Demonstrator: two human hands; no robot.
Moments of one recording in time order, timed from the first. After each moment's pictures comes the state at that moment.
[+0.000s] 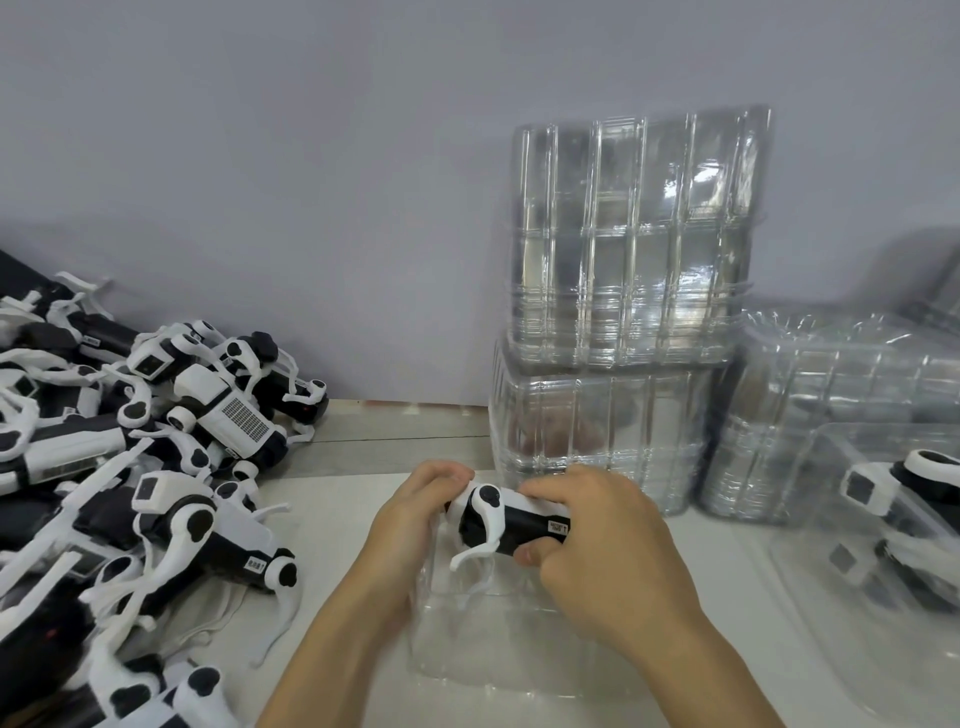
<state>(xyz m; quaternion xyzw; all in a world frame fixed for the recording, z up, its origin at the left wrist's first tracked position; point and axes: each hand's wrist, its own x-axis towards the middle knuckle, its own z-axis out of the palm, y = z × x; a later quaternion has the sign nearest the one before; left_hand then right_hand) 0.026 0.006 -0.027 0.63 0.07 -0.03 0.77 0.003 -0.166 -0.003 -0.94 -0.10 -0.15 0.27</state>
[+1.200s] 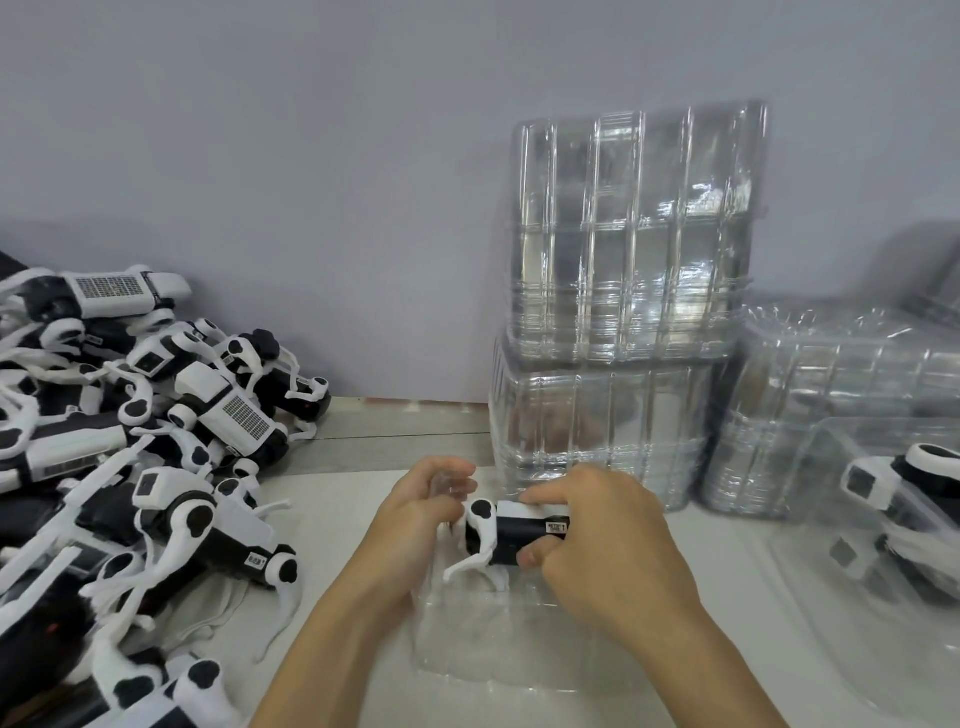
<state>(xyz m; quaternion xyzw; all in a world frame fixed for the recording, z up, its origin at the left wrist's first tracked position) 0.028 0.008 -0.031 0.66 0.07 -0.03 0.75 0.000 -0.163 0.002 -0.95 -0.07 -0.12 0.26</state>
